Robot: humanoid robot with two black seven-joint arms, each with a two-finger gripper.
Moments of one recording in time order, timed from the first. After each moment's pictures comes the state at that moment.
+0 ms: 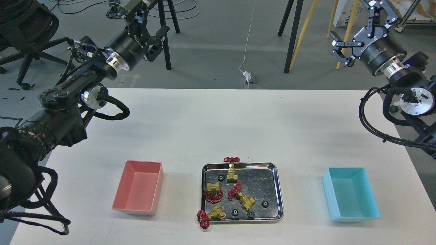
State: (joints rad) left arm -1.04 0.21 -0.42 -0.40 0.24 -0.49 -0.49; right arm 0.92 -0.52 0.57 0.70 0.09 0.49 0.27
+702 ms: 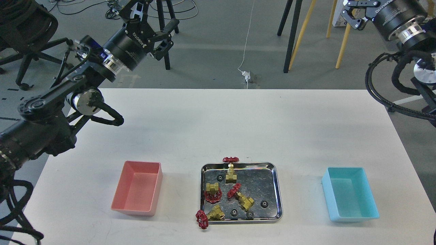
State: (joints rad) left arm -0.94 0.42 -0.55 -0.95 0.34 -0.49 -0.49; right arm 1.04 -0.51 0.71 0.70 0.11 0.46 0.16
